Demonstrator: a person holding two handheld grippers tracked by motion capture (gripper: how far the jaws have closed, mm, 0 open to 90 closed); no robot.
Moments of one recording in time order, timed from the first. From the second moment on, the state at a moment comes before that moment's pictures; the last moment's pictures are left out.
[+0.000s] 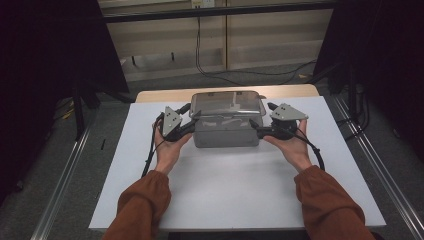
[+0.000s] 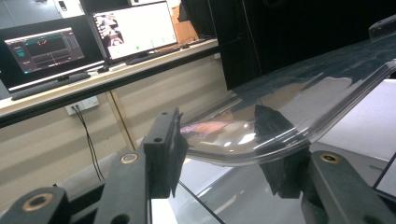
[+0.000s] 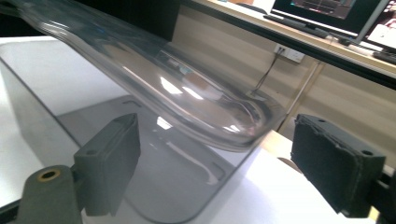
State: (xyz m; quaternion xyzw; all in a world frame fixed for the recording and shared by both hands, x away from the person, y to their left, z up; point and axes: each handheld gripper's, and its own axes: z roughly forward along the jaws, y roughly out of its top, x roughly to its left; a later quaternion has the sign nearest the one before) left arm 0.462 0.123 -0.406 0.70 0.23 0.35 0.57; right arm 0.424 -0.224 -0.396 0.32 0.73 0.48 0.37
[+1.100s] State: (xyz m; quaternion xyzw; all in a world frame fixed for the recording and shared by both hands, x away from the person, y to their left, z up) left arm 0.471 0.123 -0.405 0.70 0.24 0.34 0.59; right arm 0.445 -0.231 -0.392 0.31 0.70 0.52 0.38
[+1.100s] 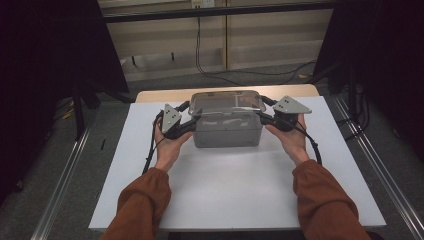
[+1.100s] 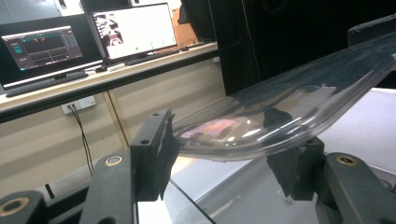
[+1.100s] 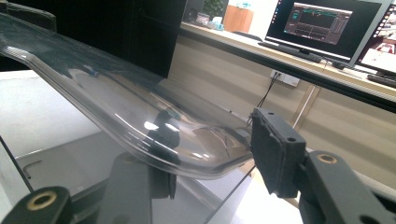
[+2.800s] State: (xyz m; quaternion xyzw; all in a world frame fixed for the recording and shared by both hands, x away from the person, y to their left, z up) left arm 0.508 0.117 -0.378 0.69 0.24 0.34 0.59; right arm 0.467 -0.233 -0.367 0.32 0.68 0.55 0.37
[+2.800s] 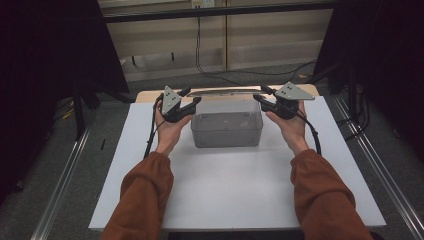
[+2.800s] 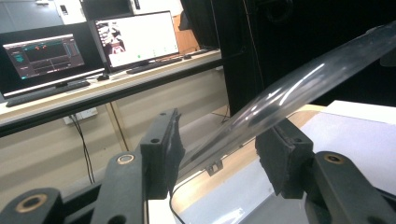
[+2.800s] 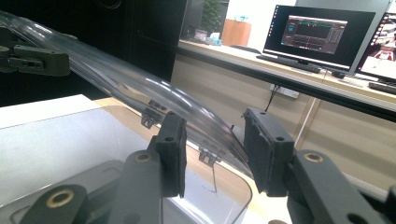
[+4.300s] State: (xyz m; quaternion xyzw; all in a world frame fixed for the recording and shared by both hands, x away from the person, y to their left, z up) left arm 0.534 0.117 -0.375 0.69 0.26 0.33 0.59; right arm 0.508 -0.240 -0.381 0.35 0.67 0.55 0.36
